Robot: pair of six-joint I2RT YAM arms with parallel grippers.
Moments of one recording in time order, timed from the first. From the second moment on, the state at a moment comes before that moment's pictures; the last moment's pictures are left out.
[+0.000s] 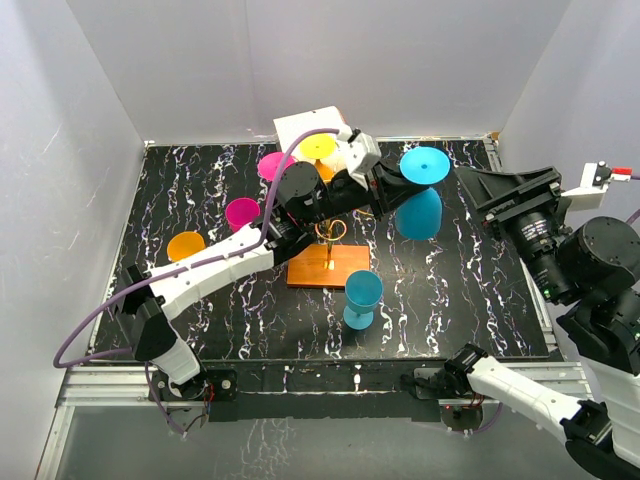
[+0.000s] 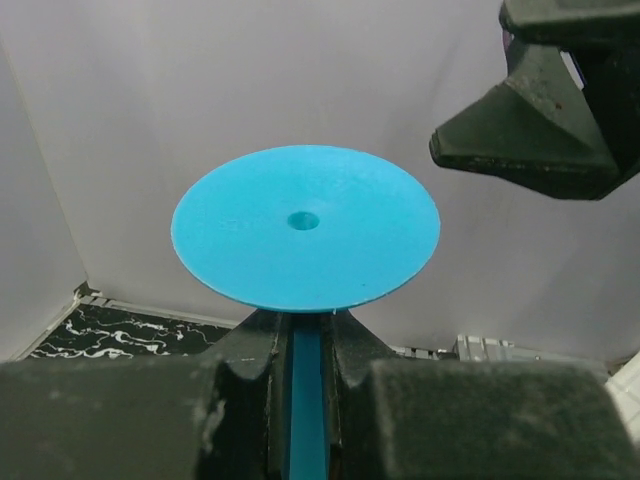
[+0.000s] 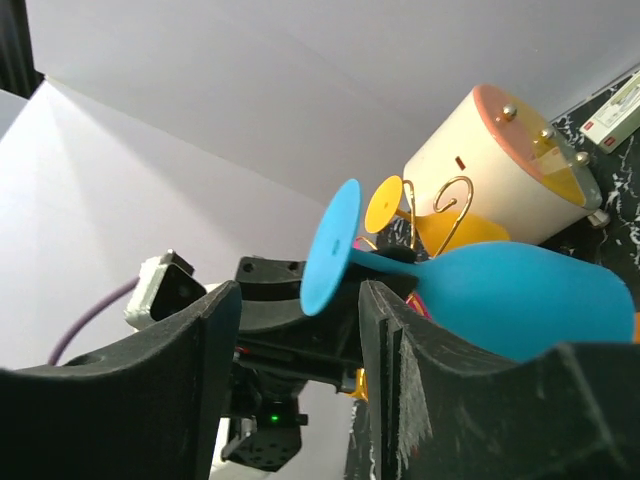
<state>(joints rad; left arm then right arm) -0.98 1.61 1.50 0.45 0.36 -0.16 0.64 0.77 1.56 -0.72 0.39 1.00</state>
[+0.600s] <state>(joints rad) -1.01 1.58 1.45 0.50 0.43 -0.01 0.64 0.80 1.49 -0.76 0.40 1.10</state>
